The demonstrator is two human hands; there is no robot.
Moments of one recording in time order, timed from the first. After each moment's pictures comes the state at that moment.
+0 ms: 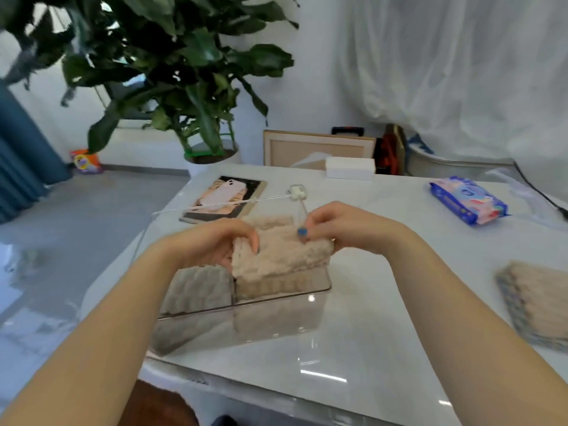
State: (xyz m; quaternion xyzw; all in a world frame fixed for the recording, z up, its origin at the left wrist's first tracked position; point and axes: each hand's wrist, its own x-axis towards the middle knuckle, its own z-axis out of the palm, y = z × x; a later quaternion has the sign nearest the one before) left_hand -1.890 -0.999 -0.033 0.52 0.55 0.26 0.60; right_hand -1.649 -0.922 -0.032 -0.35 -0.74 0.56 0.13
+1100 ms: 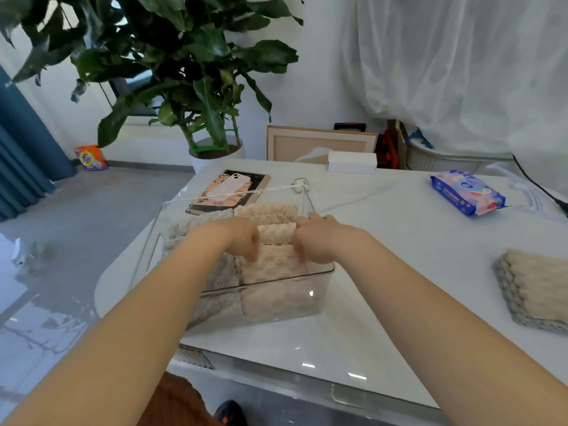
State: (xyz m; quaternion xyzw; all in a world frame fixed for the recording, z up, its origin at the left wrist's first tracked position) left_hand -1.883 -0.979 -0.057 0.68 0.69 -0.12 0.20; right_hand -1.701 -0.959 -0.052 -0.39 -0.91 0.03 -0.14
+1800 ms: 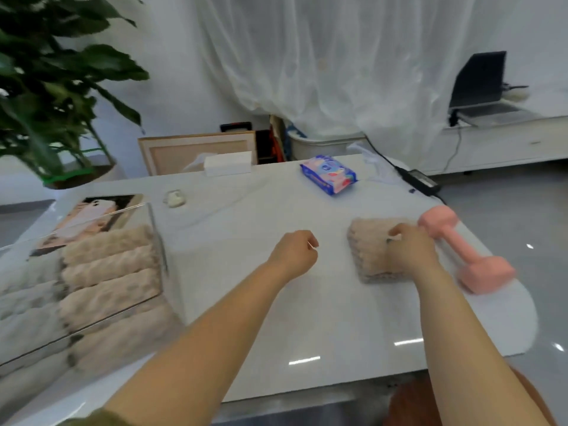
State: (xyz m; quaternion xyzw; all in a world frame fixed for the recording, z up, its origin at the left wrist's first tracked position) left_hand -1.543 -0.926 -0.130 0.74 0.59 0.14 0.27; right_hand -1.320 -0.945 -0.134 -0.82 -0.50 0.18 0.21
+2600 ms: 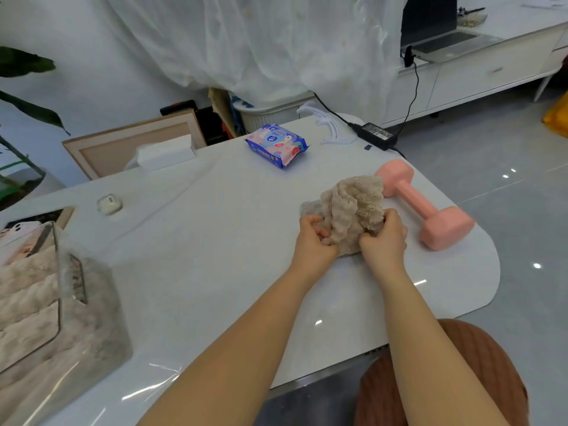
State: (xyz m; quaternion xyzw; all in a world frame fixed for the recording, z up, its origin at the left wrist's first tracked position) left_hand -1.404 -0.939 -0.197 0.60 0.51 0.34 0.52; right_hand -1.284 -0.974 -0.197 -0.77 -0.36 0.22 0.48
